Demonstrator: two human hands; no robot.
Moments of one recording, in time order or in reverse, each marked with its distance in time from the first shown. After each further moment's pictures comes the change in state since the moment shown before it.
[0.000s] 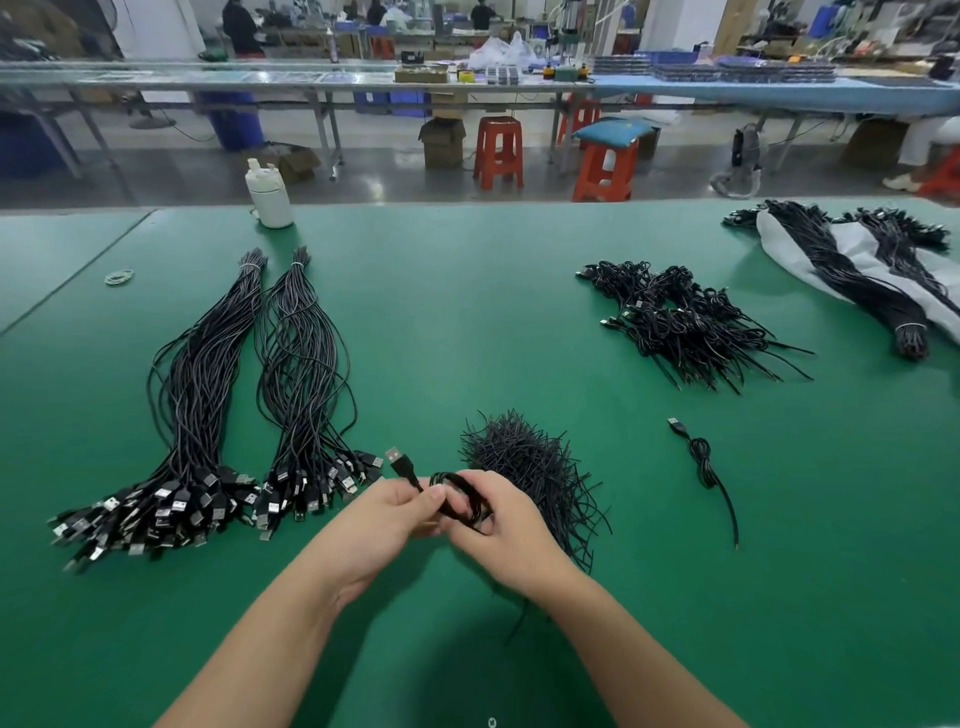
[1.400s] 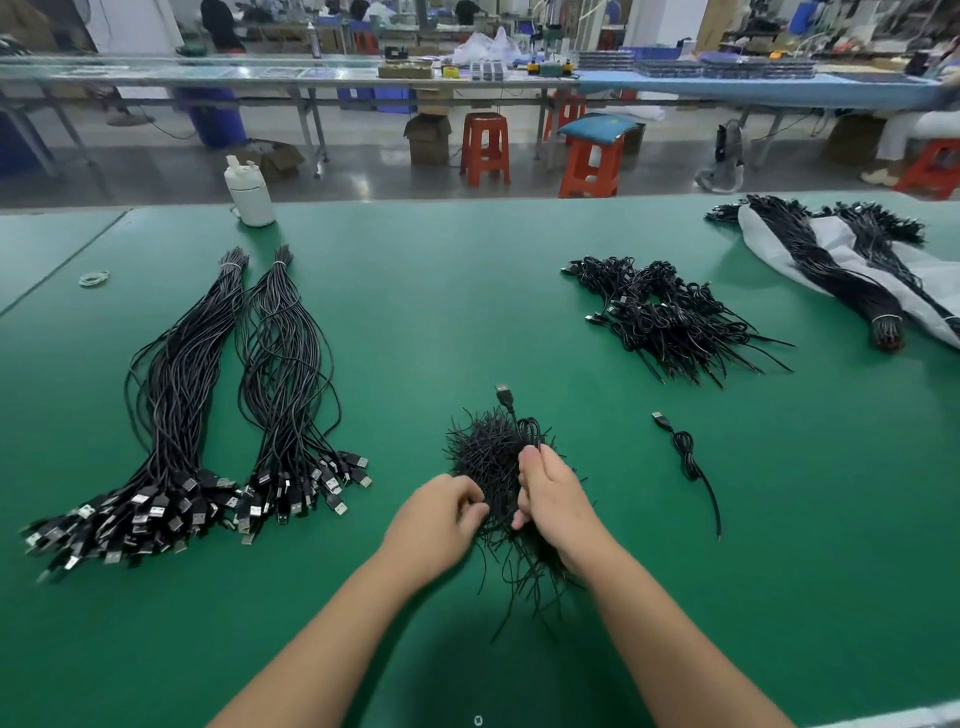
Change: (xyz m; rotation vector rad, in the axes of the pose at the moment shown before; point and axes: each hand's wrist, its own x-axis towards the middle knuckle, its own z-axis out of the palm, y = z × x) left_hand 0.059 -0.044 0.043 0.885 0.166 0.185; right_hand 0.009 0.019 -0.047 0.225 0.178 0.411
